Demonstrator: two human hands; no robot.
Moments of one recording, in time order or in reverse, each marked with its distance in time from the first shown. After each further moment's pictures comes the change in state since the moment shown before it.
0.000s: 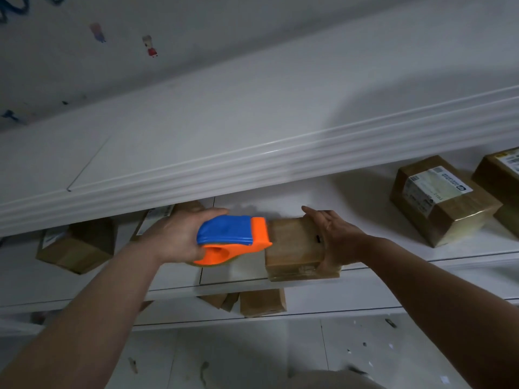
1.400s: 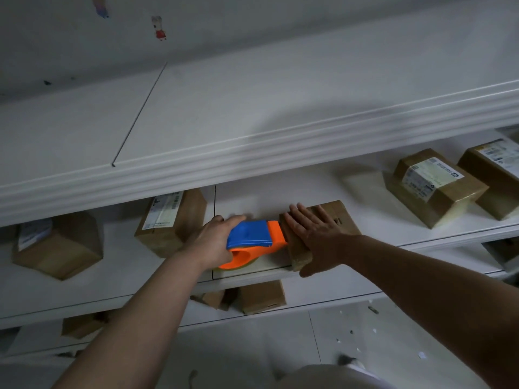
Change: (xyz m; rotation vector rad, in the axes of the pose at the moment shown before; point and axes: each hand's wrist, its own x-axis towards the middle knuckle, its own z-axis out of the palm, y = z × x) left_hand 0.008 -0.029 0.061 -0.137 0.017 0.050; right_hand 0.014 -0.081 0.037 -0.528 -0.058 -0.037
